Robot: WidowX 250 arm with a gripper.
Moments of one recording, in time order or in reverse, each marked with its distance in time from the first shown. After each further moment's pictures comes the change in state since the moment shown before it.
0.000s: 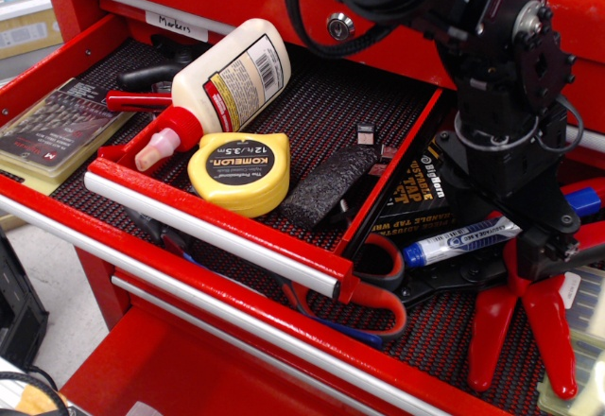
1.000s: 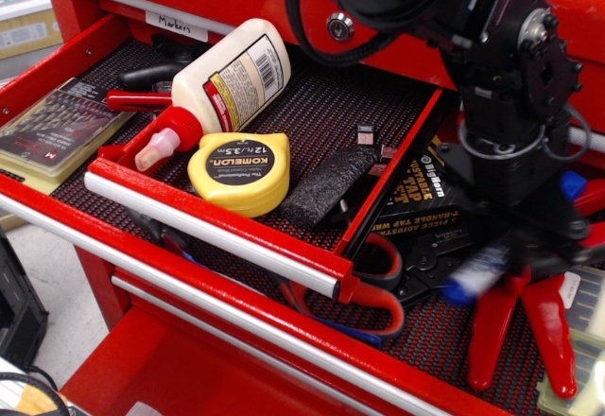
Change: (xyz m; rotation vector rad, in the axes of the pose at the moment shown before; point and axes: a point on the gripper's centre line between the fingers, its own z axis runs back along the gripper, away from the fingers) arm -0.011 0.000 0.002 0.021 0.064 0.077
